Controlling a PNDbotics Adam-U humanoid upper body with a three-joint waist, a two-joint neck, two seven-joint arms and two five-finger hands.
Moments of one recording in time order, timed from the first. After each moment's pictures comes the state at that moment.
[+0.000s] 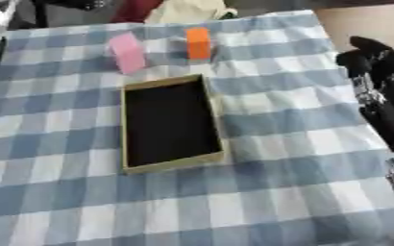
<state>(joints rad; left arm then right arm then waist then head) -1.22 0.41 -0.16 -0.93 -0.86 -0.31 -0.42 -0.18 -0.35 0.05 -1.98 0.17 -0.04 -0.11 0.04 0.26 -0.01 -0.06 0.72</state>
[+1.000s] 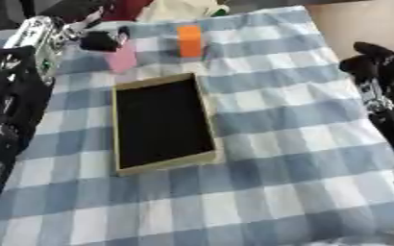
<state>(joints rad) -1.23 0.32 -0.01 -0.63 -1.25 -0.21 -0.18 -0.19 -0.35 0.06 -1.98 0.15 -0.05 -0.09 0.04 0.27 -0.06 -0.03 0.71</state>
